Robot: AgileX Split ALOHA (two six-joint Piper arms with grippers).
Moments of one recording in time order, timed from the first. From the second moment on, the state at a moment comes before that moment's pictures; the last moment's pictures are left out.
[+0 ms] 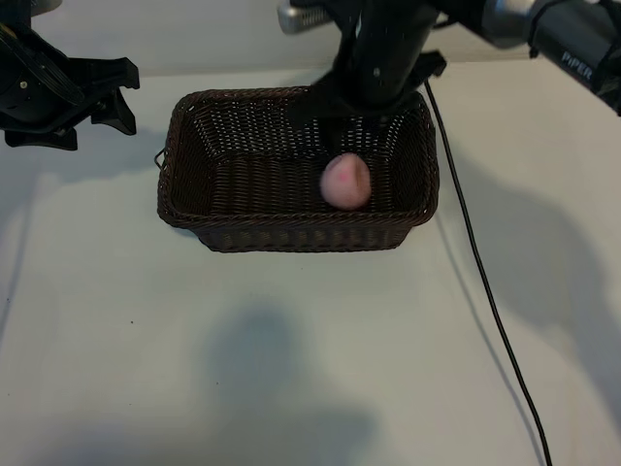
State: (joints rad) left arm -0.09 1.66 -1.31 -0.20 0.83 -0.13; right arm 0.62 2.18 -2.03 0.13 1.18 0.06
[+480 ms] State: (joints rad) left arm -0.09 1.66 -1.31 -0.20 0.83 -0.13; right arm 0.51 2.13 -2.13 0.03 1.22 0.06
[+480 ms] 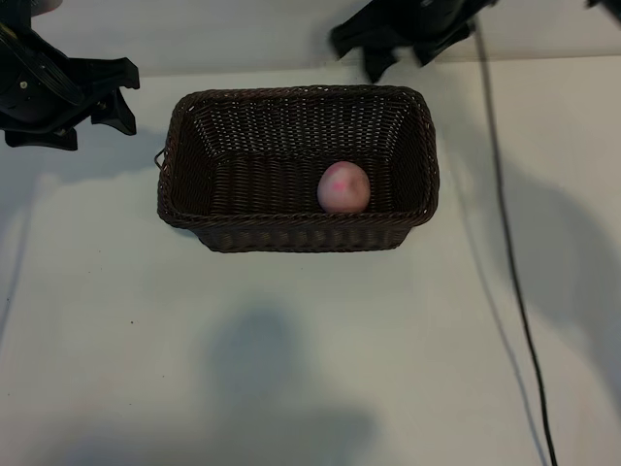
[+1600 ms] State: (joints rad) left arm -0.09 1.66 -1.31 -0.20 0.83 -0.14; right arm 0.41 2.15 -2.07 0.01 1.22 0.05
